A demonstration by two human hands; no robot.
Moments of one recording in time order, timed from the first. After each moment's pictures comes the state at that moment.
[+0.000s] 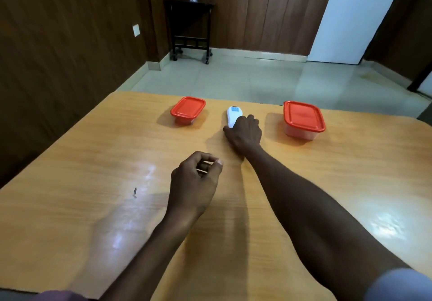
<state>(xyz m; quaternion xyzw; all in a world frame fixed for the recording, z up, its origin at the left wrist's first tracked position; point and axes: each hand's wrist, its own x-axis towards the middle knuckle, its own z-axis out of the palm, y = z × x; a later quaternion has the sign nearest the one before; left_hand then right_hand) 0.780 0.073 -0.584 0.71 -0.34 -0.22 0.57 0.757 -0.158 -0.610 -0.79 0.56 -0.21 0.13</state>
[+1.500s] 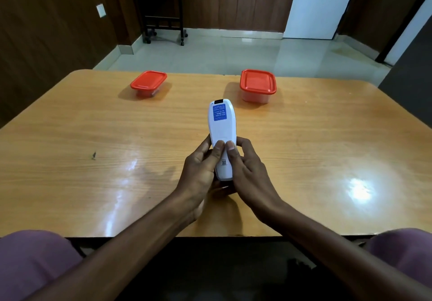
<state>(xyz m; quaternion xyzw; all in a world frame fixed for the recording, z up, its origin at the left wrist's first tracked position) 0.650 0.090 -0.597 0.50 -0.28 -0.52 0.63 0.541 0.047 -0.599 -0.66 0.40 -0.33 0.55</state>
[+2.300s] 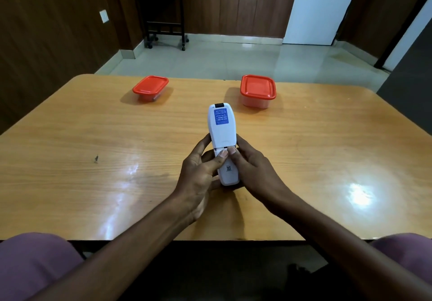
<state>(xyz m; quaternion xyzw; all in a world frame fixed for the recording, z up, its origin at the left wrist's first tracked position) 0.654 0.086 -0.594 0.49 -0.27 -0.50 0.66 0.534 0.027 -0.586 -0.71 0.37 -0.28 0.53</state>
